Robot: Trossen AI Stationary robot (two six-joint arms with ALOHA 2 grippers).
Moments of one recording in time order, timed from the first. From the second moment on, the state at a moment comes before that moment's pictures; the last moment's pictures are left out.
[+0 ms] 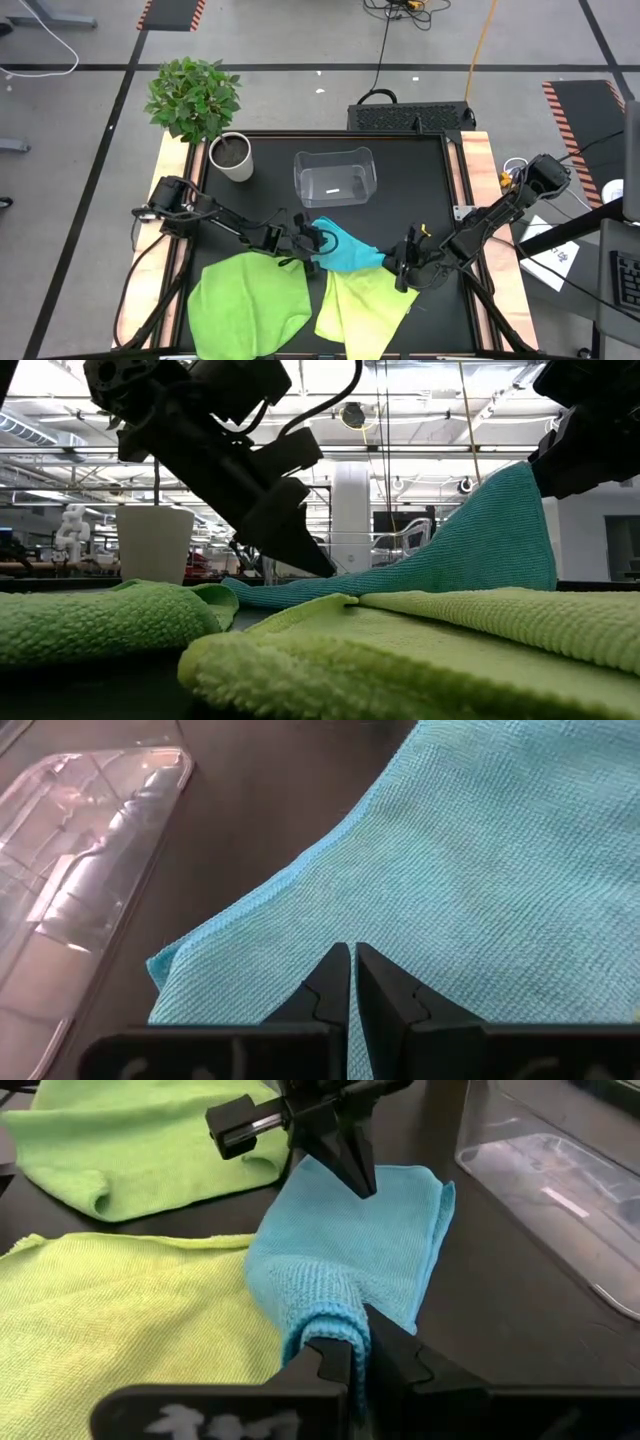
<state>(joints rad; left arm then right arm) -0.24 1.90 0.92 0.24 -0.41 -0.21 0.69 1.28 0.43 0.14 0.75 0.59</state>
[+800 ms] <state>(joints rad) -0.24 1.90 0.92 0.27 -0.37 -0.16 0.69 1.28 0.43 0.14 0.70 0.58</state>
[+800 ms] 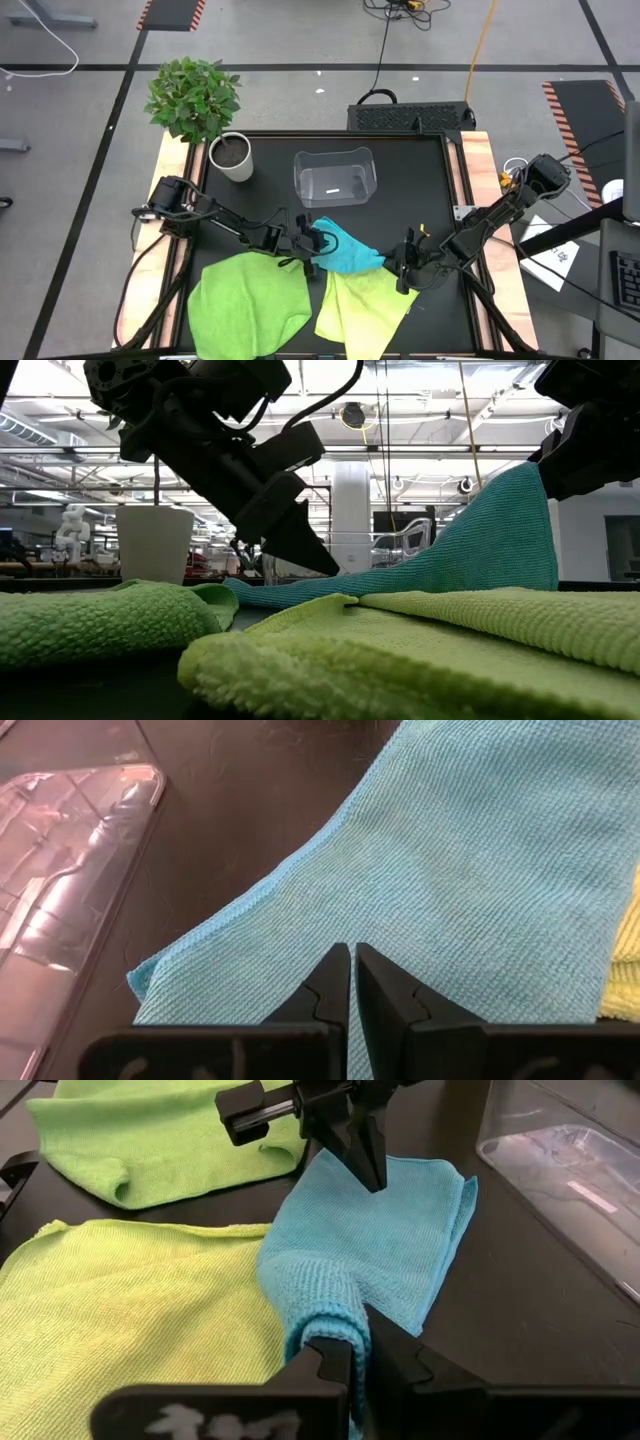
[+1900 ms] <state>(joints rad) -0.24 1.90 0.92 0.32 -0.39 -0.15 0.70 1.28 0.43 0.20 0.70 0.51</state>
